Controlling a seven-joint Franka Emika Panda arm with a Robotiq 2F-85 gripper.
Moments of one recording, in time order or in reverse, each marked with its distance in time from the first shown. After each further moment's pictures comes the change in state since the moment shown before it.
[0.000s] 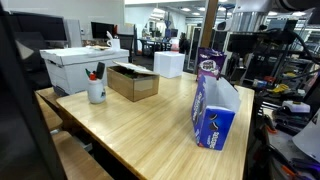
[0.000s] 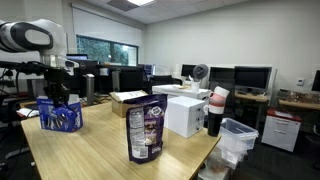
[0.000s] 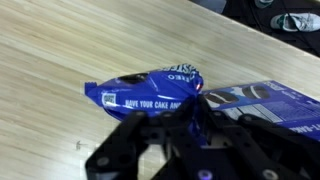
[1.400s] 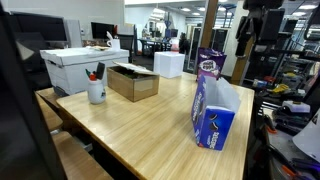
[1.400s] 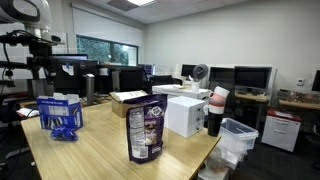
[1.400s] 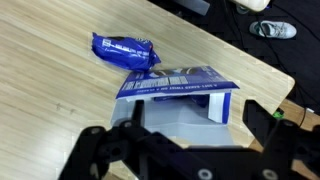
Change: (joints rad) arm 0.091 -0.108 0.099 0.221 0.063 -0.315 0.071
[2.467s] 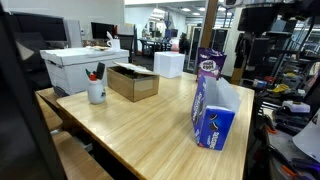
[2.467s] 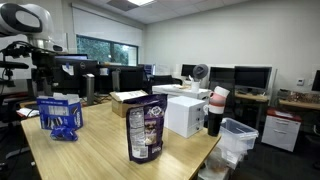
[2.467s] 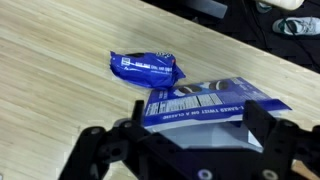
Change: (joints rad) arm -0.046 0.019 0.017 -0.106 -0.058 0.091 0.076
